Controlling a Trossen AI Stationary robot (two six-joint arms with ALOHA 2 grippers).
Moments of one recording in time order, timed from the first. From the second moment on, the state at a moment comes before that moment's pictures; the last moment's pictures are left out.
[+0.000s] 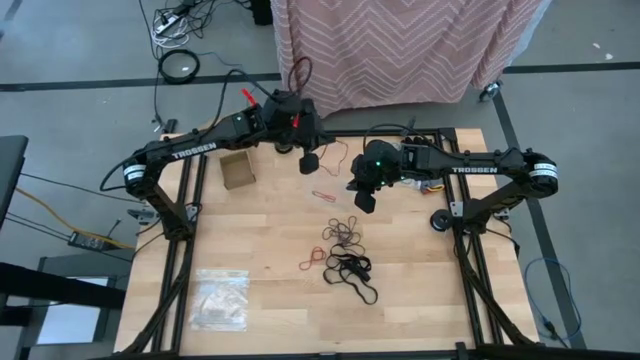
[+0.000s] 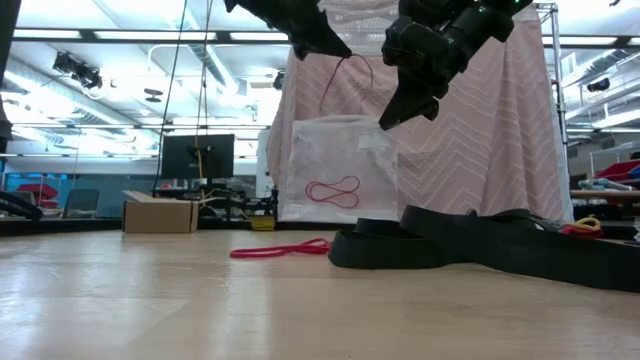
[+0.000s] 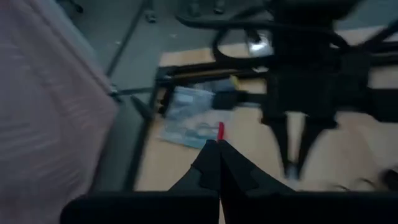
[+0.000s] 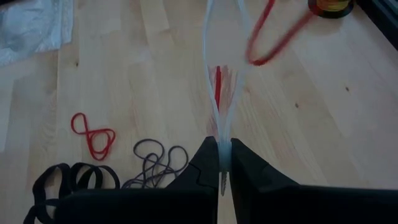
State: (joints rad) left arm 0.37 1.63 1.57 -0.44 0.20 0.30; right arm -0.24 1.39 1.02 -0.41 -0.08 0.11
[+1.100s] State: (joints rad) left arm 0.31 1.63 1.67 -0.65 0.17 0.36; right arm -0.24 1.39 1.02 -0.41 -0.07 0.10
